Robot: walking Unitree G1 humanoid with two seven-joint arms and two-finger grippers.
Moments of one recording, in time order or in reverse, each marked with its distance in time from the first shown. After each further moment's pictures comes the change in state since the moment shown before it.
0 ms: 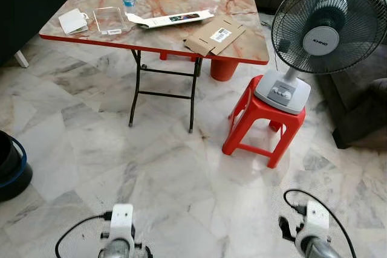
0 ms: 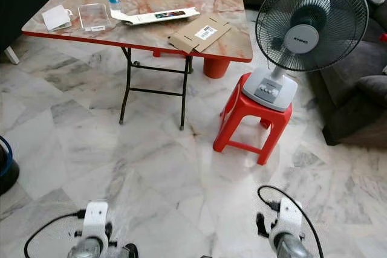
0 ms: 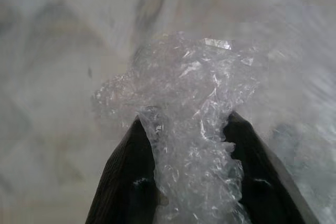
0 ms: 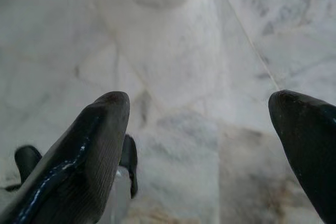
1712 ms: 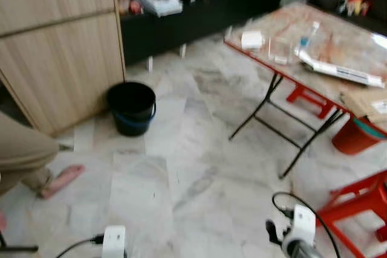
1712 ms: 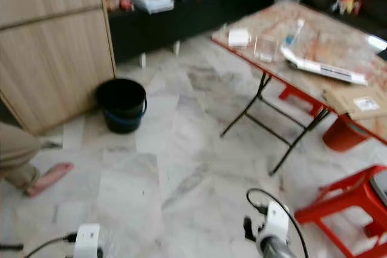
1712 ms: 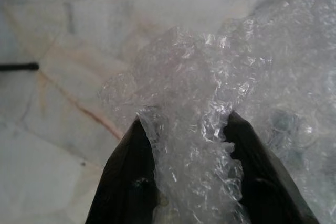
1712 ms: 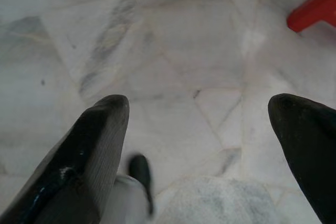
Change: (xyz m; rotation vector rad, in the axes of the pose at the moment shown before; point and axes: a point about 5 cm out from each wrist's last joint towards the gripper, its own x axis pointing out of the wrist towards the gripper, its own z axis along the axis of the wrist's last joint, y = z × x) left arm -0.007 0.002 -0.026 -0.008 0.071 0.030; right arm 0.004 0.026 0.004 0.020 -0.014 0.065
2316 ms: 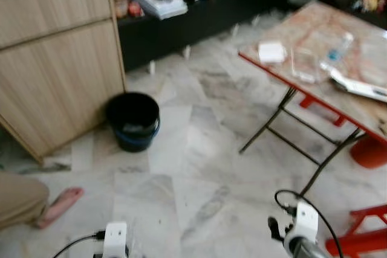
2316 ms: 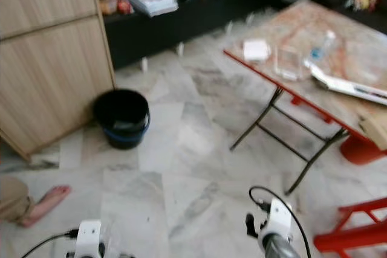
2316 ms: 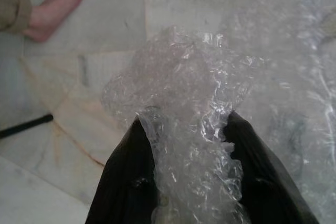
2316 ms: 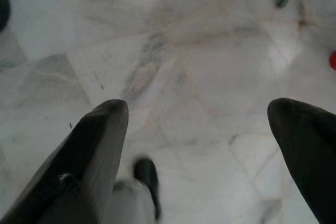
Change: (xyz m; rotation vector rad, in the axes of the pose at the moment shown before) left arm 0.001 0.000 0.005 -0.006 -0.025 0.003; right arm 0.001 0.003 0.005 0.008 -0.019 0.009
